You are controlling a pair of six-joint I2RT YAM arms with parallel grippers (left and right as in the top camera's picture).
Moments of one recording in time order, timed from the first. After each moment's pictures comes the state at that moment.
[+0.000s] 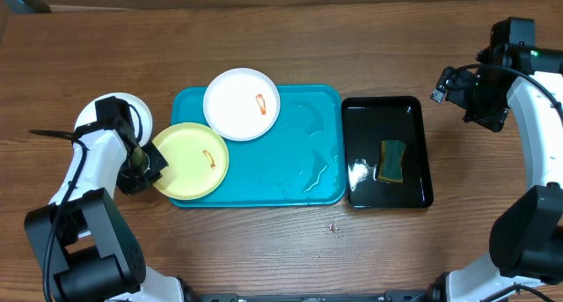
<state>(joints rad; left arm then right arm) 0.31 1.73 1.07 -0.91 -0.03 -0.37 -0.17 1.79 1.58 -1.13 -0.11 0.33</state>
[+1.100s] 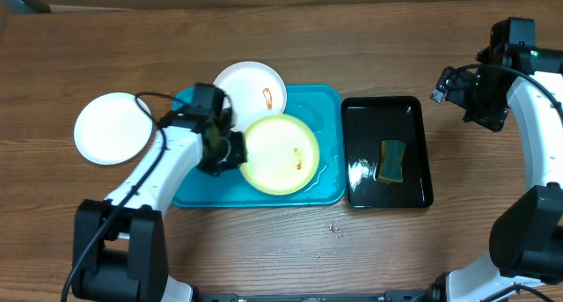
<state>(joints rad) -0.20 1.68 1.07 -0.77 0.23 -0.35 -0.17 1.79 1.58 -1.13 -0.11 0.33</state>
